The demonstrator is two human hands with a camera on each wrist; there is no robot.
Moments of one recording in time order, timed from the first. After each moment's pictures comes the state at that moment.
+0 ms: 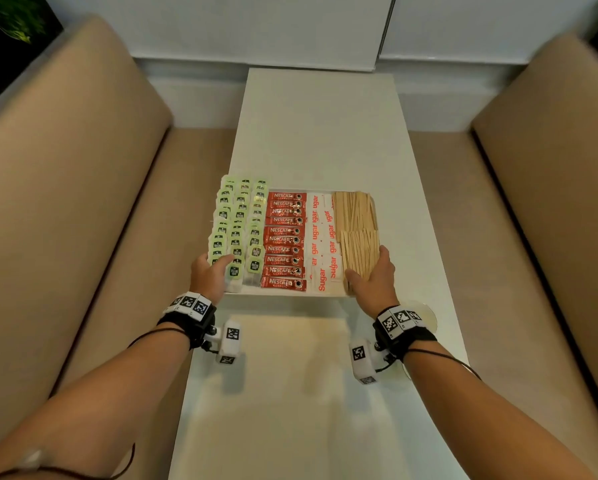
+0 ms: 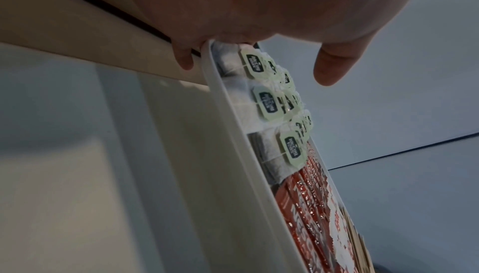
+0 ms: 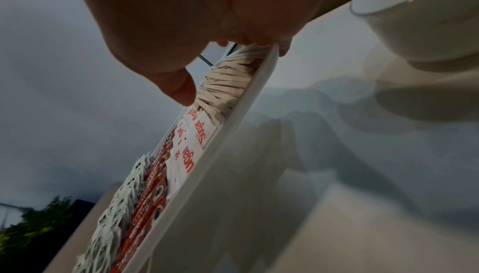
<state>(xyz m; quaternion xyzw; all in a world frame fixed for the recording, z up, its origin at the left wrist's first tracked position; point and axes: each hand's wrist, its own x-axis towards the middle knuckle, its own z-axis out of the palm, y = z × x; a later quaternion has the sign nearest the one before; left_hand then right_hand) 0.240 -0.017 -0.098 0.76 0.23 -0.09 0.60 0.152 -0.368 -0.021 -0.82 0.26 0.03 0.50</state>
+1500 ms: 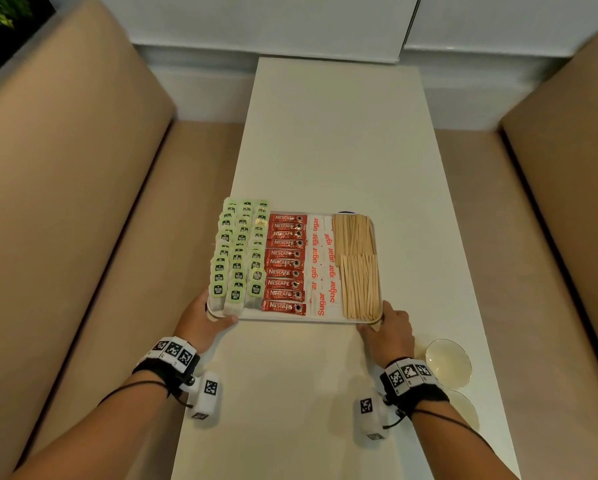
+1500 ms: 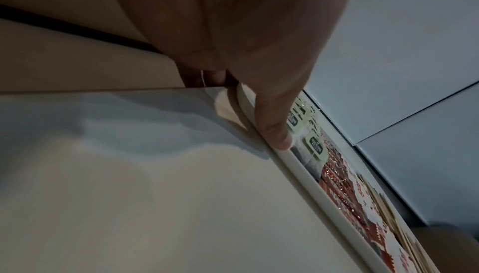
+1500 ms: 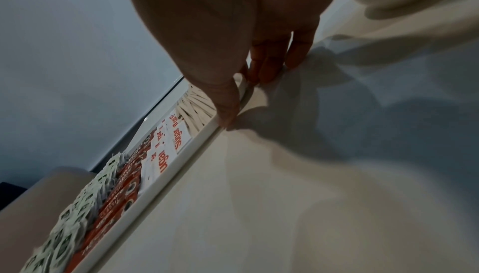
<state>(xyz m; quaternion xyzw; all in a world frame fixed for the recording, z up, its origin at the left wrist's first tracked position) 0.213 -0.002 -0.087 0.84 0.09 -0.18 0.50 0.151 -0.375 -0.103 -0.90 0.28 0.13 0.29</state>
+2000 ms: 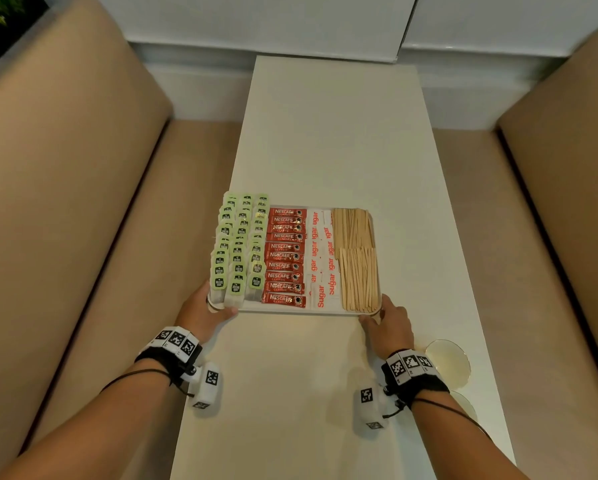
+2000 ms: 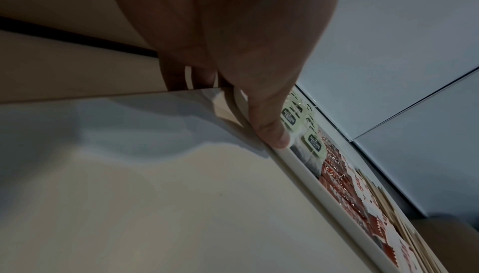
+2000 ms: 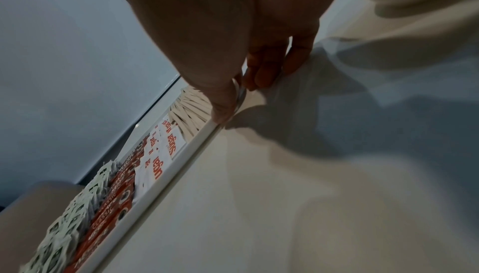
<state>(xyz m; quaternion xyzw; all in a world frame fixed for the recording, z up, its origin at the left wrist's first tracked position) 0.231 -0.007 -0.085 0.86 0.08 -0.18 0.46 0.167 -0.382 -0.108 -0.90 0.28 0.14 0.31</state>
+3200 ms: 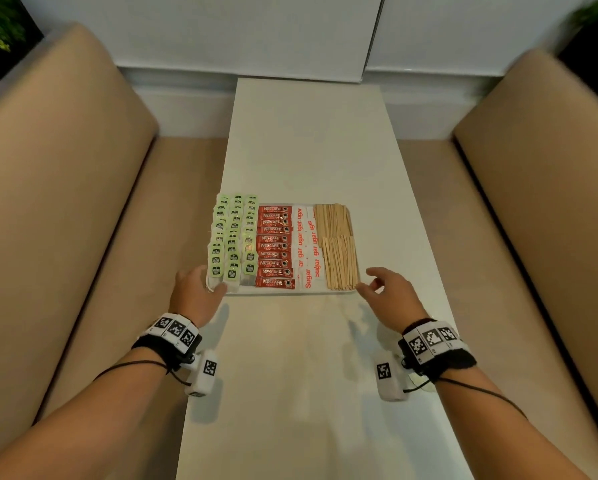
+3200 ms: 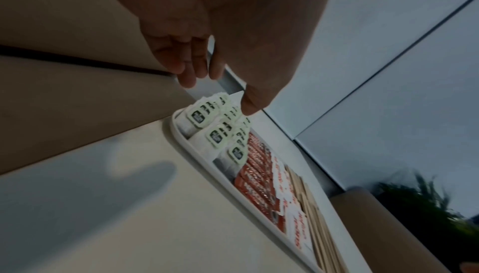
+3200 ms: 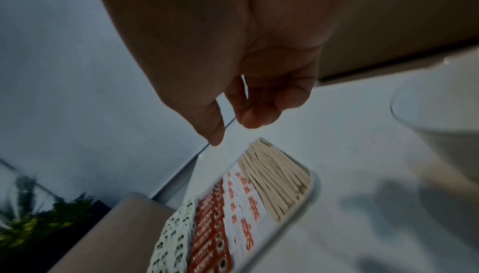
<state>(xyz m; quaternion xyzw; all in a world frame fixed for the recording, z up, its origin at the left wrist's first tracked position) 0.215 -0.016 -0.023 0.94 0.09 -0.11 0.32 0.134 -0.376 0.036 -0.91 0.21 0.11 0.35</state>
